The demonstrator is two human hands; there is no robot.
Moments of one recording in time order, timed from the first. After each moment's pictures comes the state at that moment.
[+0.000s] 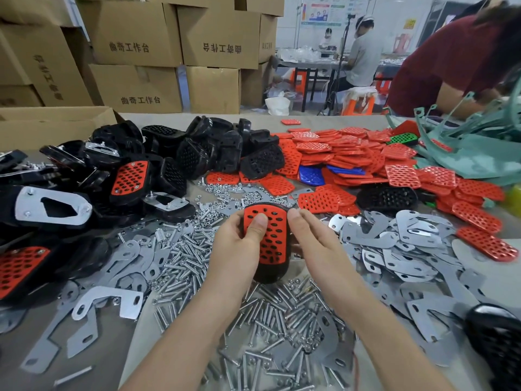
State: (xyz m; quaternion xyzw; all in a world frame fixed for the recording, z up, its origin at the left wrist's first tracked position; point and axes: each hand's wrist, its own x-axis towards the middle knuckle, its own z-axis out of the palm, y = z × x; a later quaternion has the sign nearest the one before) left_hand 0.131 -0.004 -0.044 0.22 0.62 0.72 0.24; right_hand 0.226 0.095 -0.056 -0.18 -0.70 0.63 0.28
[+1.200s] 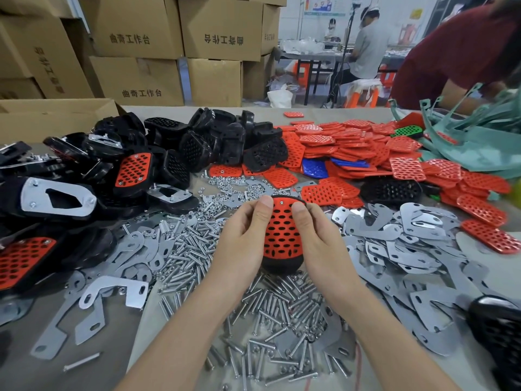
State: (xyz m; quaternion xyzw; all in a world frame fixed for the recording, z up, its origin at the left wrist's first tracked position) left_hand 0.130 -0.007 -0.048 0.28 0.60 0.70 0.26; right_hand 0.222 0.088 -0.061 -0.19 -0.69 0.60 0.35
